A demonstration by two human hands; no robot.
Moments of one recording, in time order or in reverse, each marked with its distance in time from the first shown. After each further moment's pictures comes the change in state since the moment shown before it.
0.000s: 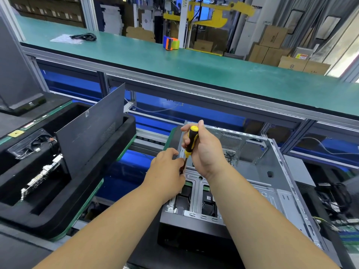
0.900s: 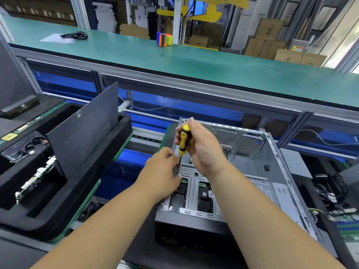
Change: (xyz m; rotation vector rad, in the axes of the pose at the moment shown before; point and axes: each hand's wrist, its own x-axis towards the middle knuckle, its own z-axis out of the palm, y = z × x) left_hand -0.004 0.003 -0.010 -0.059 -0.077 0.013; right_hand -0.009 -0.005 -0.012 -0.038 -0.117 -0.066
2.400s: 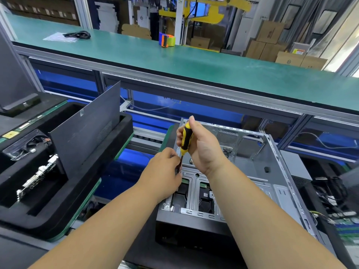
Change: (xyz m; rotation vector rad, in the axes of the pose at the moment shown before) left_hand 0.000 0.002 0.000 -0.007 0.068 0.038; right_hand 0.008 -0.001 0.005 0.065 0.048 0.089
